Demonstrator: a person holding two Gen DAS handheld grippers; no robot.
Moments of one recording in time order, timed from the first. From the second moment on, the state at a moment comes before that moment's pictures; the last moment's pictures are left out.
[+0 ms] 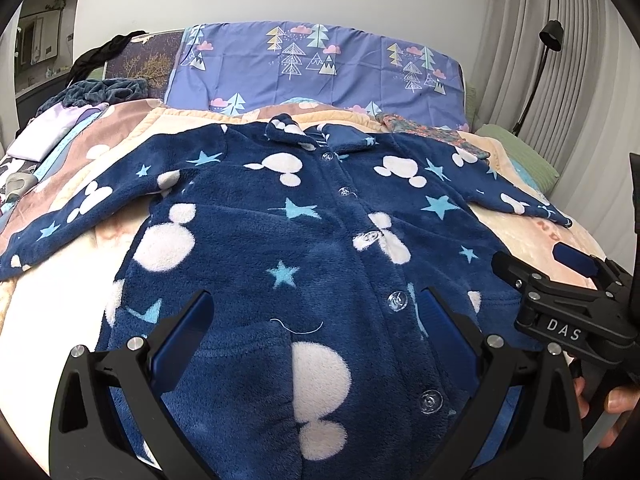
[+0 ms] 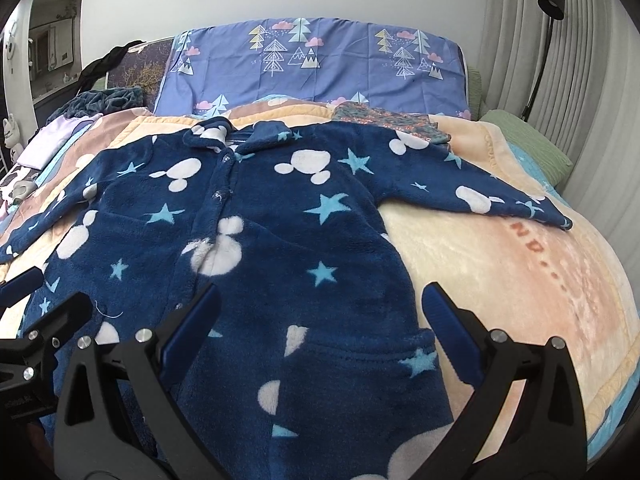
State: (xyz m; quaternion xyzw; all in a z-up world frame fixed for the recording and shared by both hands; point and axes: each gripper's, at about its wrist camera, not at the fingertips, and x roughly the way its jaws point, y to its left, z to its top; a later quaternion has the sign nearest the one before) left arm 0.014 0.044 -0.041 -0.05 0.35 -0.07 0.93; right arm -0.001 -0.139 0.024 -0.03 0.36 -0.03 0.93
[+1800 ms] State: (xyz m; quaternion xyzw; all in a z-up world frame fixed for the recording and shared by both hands) left arm 0.171 -0.065 0.010 0.05 0.36 -0.21 0.91; right arm 0.028 -0.250 -0.015 0.07 0.40 -0.09 0.91
